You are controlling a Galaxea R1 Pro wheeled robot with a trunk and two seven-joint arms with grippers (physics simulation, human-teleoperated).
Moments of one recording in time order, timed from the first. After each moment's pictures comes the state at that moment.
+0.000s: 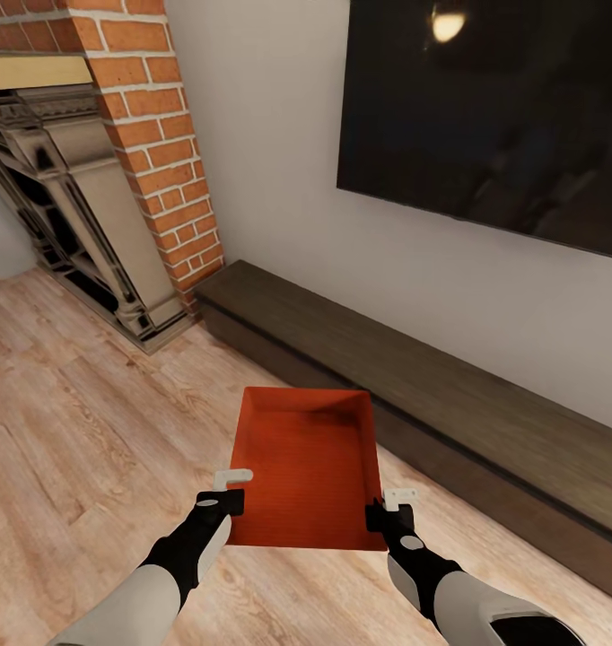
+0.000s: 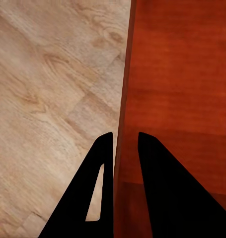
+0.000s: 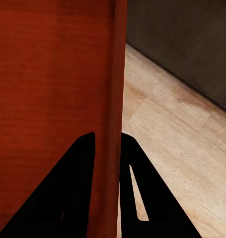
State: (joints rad) left arm -0.66 -0.11 -0.08 -0.46 0.08 0.22 0.25; right arm -0.72 0.10 0.02 -0.08 0.05 -0.29 -0.14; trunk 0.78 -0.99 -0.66
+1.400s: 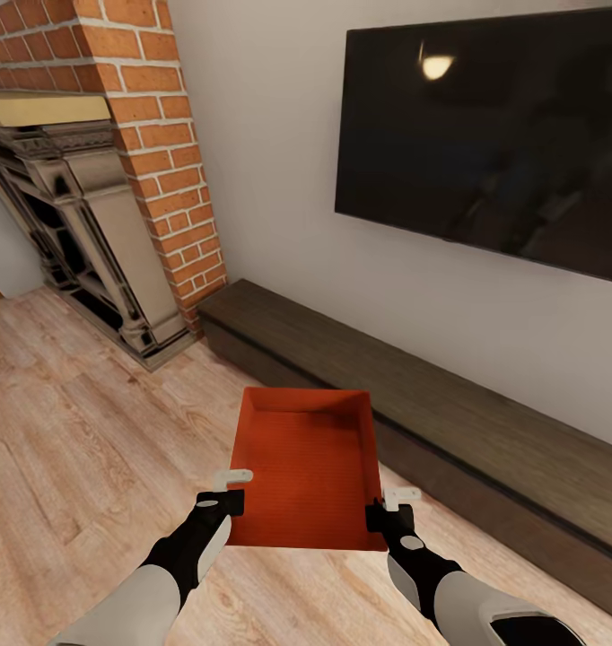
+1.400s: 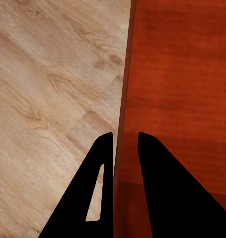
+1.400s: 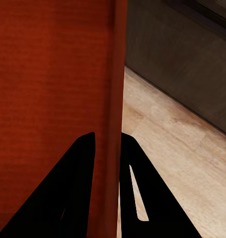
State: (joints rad) left arm -0.66 -0.11 -0.08 -0.46 0.08 0.22 0.25; right arm -0.72 0.10 0.03 -0.08 0.05 -0.29 -0.14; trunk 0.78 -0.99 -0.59
